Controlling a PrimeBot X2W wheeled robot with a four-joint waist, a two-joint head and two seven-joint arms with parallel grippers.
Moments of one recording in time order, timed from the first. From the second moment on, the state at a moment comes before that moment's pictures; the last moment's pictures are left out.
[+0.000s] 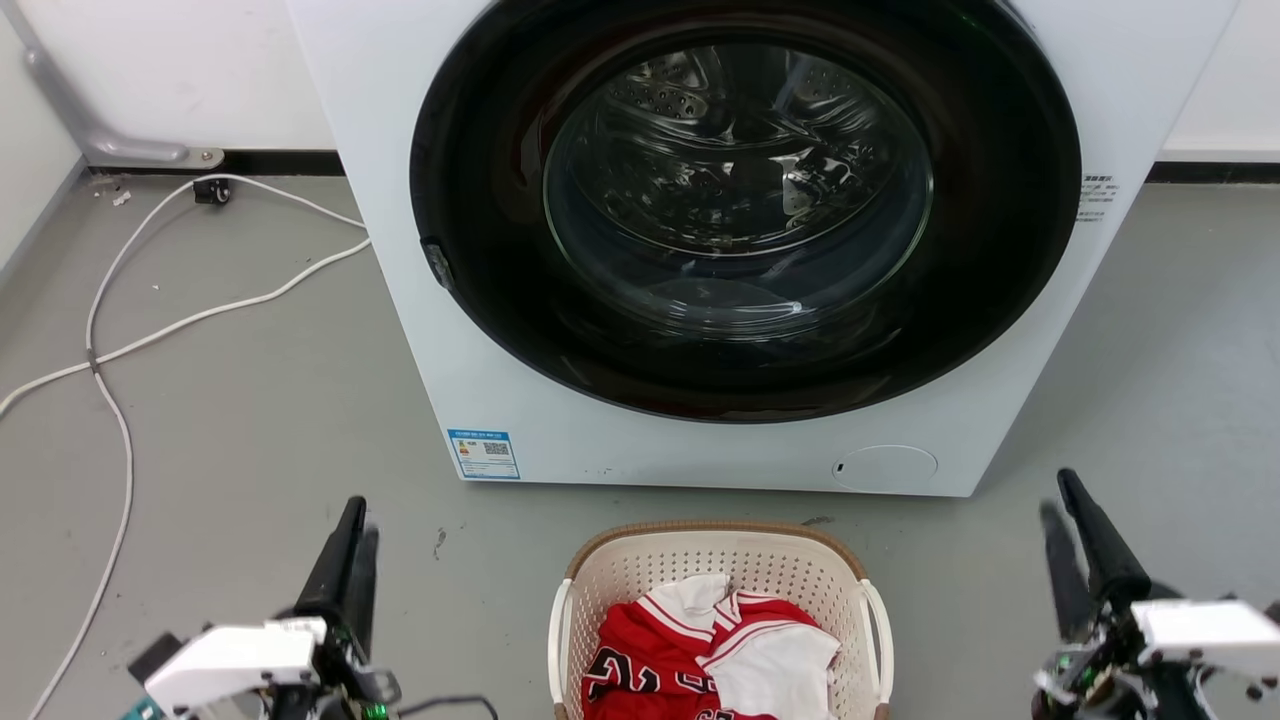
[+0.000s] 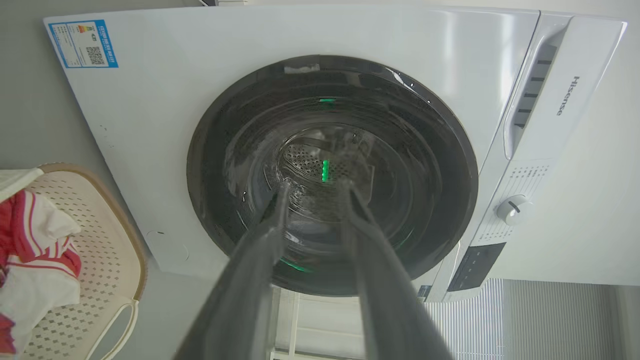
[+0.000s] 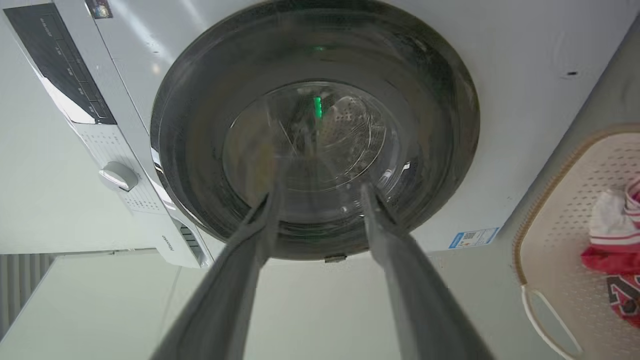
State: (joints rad) left arm -0.08 0.05 0.11 0.27 -1.62 -0.13 0.11; right arm -0.09 -0.05 -0.11 0.27 1.61 0.13 0.12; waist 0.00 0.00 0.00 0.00
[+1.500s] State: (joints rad) left arm -0.03 0.05 0.17 0.08 -1.11 -0.01 -0.07; right arm -0.04 -0.04 -0.10 0.08 0.85 0.13 -0.06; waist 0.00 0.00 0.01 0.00
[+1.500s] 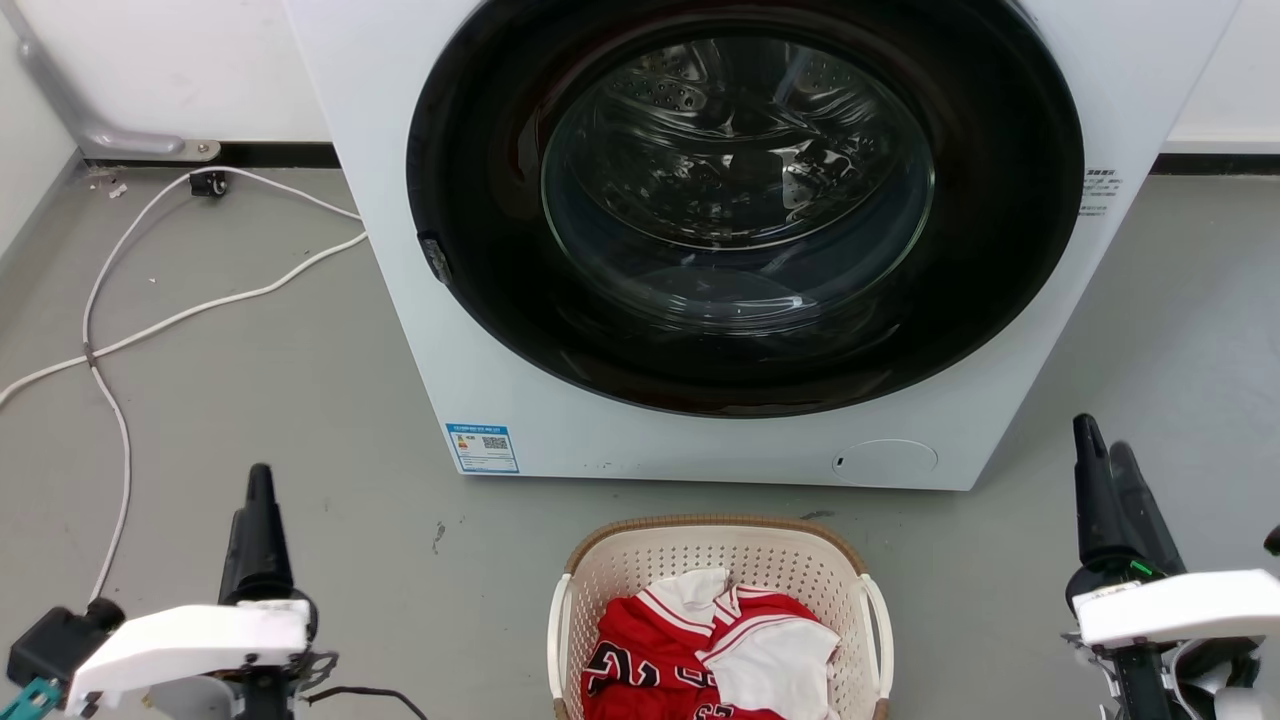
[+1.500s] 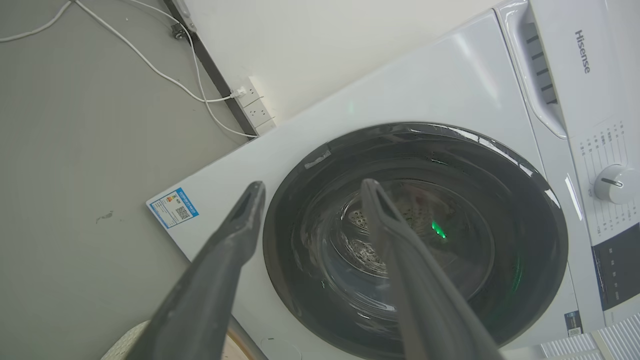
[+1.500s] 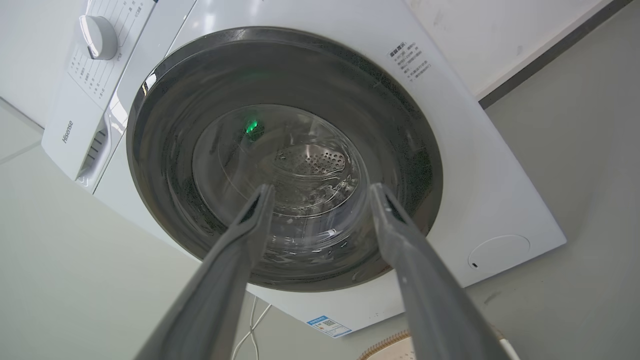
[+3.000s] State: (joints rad) left arm 0.05 0.05 -0.18 -0.05 -0.30 0.02 -0.19; right arm 0.00 -0.05 0.04 0.00 0.17 0.13 -0.19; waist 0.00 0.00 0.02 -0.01
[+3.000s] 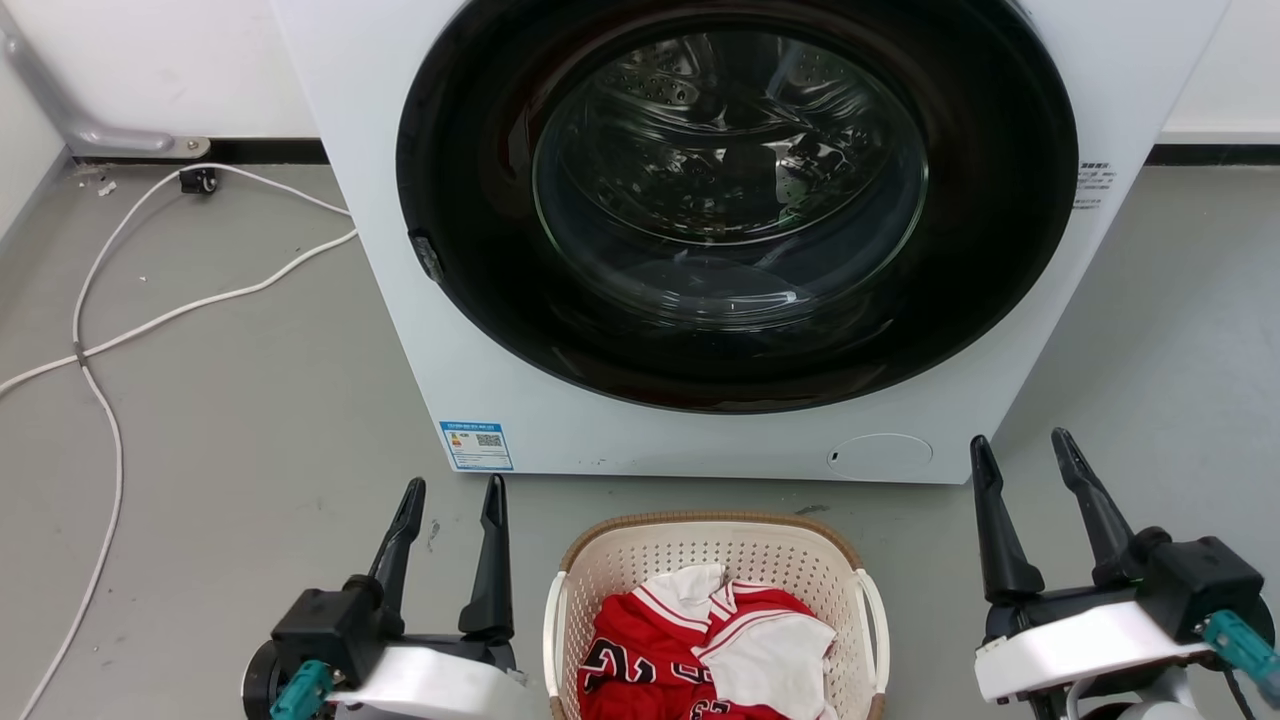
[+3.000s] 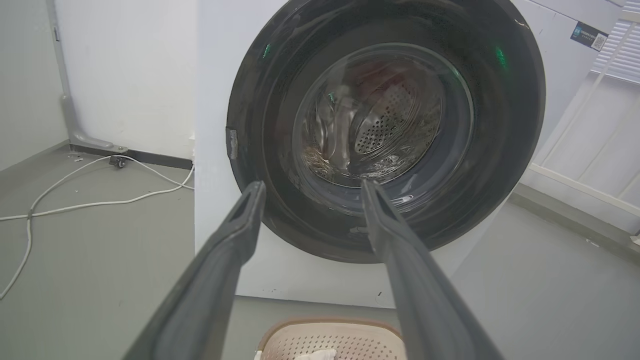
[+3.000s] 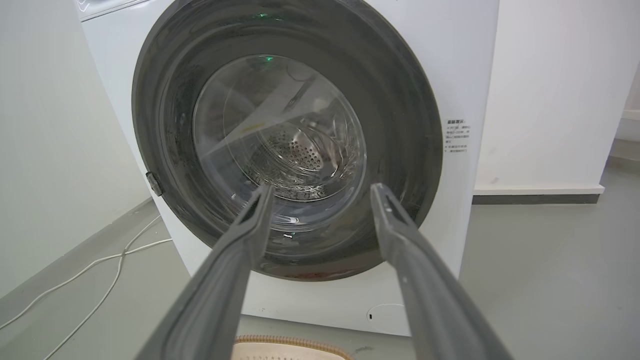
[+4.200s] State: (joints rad) left arm 0.08 0.05 -0.22 0.08 -0.05 0.05 -0.26; right arm 0.02 -0.05 0.05 0.17 0.07 0.13 -0.26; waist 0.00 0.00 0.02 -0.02
